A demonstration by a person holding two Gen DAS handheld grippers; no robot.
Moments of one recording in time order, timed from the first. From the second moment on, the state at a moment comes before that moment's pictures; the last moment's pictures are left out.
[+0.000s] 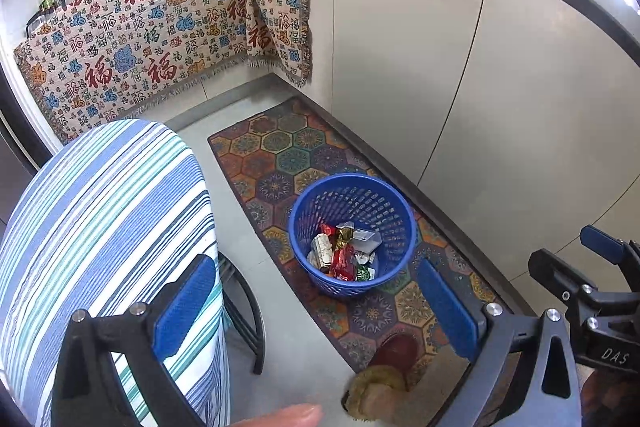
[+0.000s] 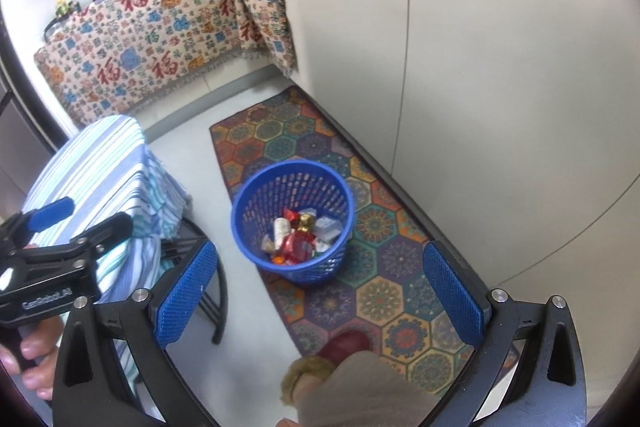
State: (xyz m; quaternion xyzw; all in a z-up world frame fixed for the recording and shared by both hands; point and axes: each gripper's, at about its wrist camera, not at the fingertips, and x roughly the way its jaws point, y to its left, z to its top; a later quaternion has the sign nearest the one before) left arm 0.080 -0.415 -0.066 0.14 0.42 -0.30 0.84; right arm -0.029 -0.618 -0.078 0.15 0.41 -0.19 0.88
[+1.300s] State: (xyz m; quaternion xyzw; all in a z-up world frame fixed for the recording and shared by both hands) left arm 0.074 -0.414 -0.059 0.14 0.42 -0.30 0.84; right arm -0.035 -0.601 -0.074 0.14 0.41 -0.18 0.88
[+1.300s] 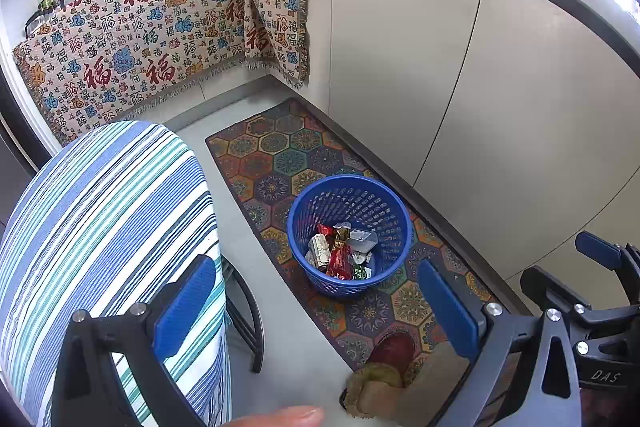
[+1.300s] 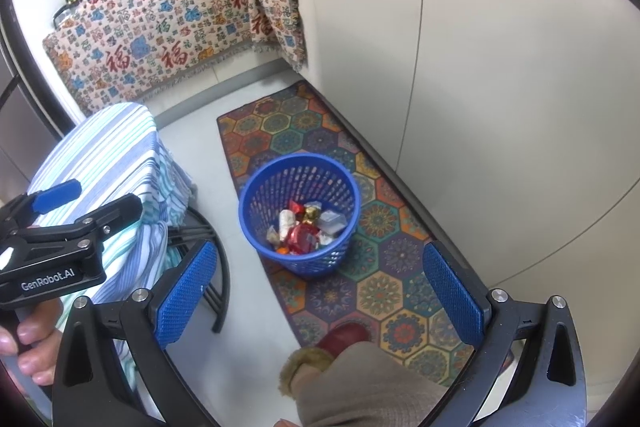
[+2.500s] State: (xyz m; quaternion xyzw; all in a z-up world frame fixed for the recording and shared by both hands) left arm 0.076 -0.414 -0.061 0.15 0.42 -0.30 0.84; right arm -0.035 -0.605 -0.075 0.14 0.42 -0.18 0.88
